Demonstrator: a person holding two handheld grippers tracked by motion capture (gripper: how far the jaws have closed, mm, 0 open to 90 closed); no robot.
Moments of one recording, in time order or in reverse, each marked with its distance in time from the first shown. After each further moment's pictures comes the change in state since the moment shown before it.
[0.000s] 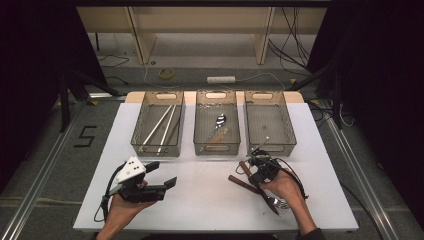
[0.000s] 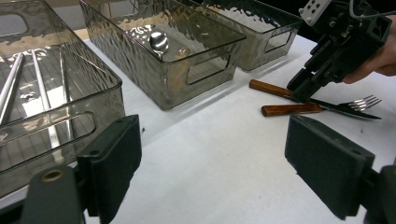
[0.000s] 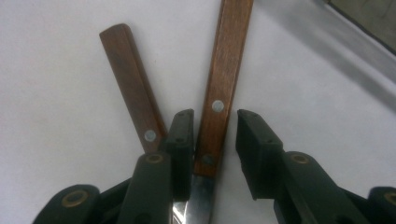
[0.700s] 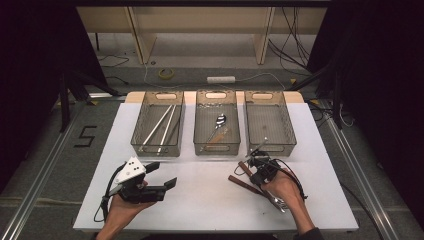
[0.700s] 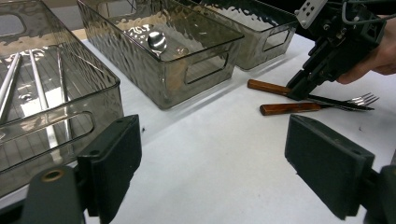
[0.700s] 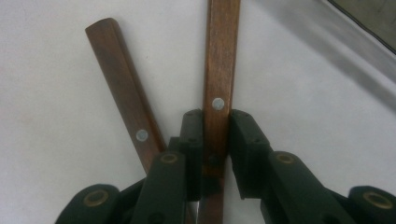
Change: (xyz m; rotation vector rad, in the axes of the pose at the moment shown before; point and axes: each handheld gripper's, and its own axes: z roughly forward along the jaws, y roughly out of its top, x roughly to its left) left arm 0.000 -0.001 0.000 -0.003 -0.003 0.000; right arm 0.002 0.001 0.002 0.021 -0.036 0.005
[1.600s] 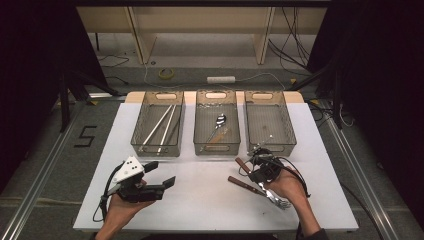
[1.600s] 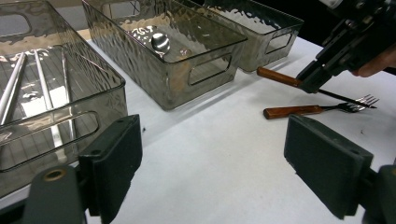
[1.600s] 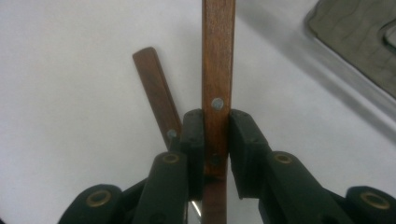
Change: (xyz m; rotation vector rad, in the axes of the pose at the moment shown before) left arm 0.004 0.000 -0.002 -0.011 0.005 -0.017; right arm 0.003 -0.005 -0.028 -0.107 0.055 -0.047
